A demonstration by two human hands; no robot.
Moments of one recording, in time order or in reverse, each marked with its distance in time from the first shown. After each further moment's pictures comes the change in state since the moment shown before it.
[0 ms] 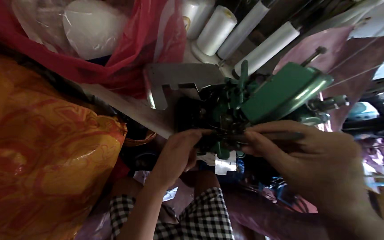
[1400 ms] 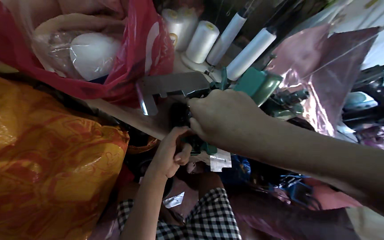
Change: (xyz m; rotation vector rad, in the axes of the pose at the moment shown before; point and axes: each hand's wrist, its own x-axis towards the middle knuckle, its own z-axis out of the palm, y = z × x) left_hand 0.017 -0.008 -0.005 -0.393 -0.113 -0.196; right_hand 0.090 -0.068 0.021 -0.668 -0.640 -0.052
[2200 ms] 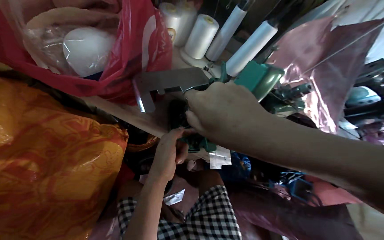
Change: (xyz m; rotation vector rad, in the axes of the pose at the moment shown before) left_hand -0.009 -0.007 0.013 0.165 0.188 0.170; right_hand -0.002 0.001 0.009 0.012 0.139 -0.002
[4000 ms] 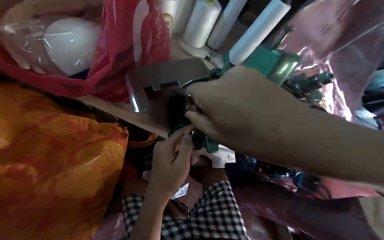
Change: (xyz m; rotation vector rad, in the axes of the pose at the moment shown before) left_hand -0.012 -0.018 -0.005 0.590 0.072 0.556; right_hand -0.011 0.016 -0.004 0.197 0.140 -0.181
